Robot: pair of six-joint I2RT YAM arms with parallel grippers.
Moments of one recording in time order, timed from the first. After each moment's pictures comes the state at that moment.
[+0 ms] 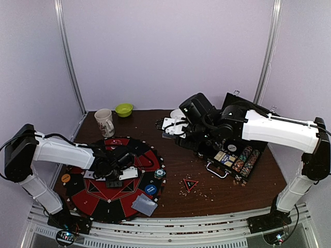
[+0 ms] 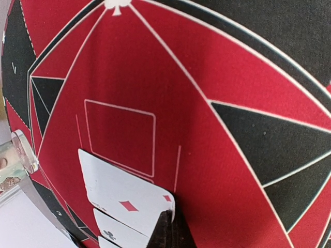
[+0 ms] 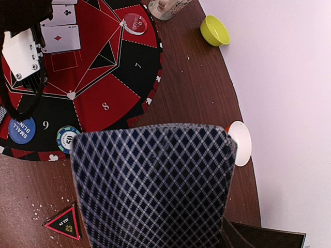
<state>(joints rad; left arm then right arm) -0.87 1.57 0.78 -0.53 -0.35 0.55 1.01 1.63 1.48 -0.60 0.33 -0.56</state>
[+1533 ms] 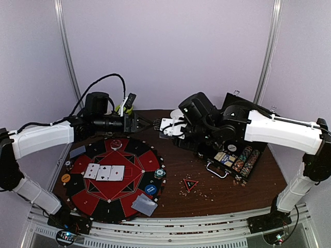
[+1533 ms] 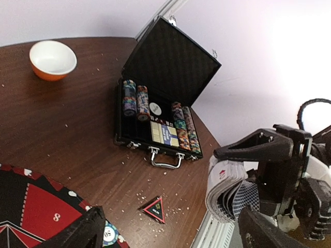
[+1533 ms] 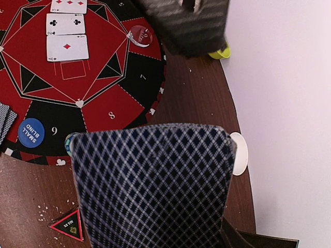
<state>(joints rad) -0.60 1.41 1.04 0.01 0.62 -0.53 1.05 1.61 1.49 -0.60 0.34 -0.58</state>
